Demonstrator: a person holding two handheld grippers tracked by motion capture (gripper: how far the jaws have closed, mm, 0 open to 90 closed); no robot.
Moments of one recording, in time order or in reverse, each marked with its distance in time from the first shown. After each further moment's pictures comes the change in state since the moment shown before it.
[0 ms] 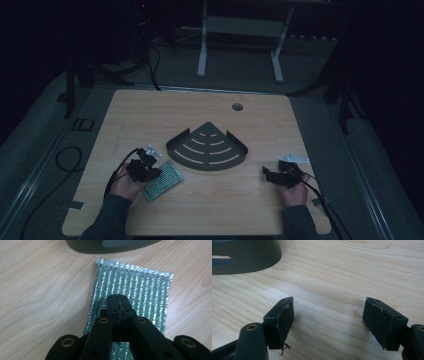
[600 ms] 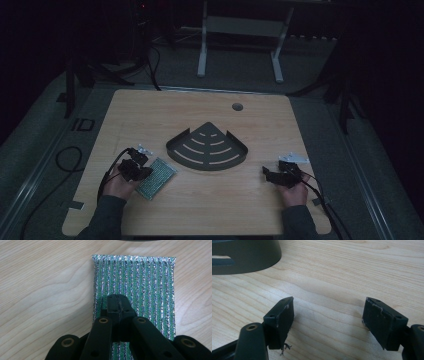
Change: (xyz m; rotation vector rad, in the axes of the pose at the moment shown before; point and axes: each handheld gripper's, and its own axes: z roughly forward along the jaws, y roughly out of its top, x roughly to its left) left arm 0.018 -0.012 -0.007 0.013 0.062 -0.089; right arm 0.000 0.000 0.000 0.000 0.000 0.000
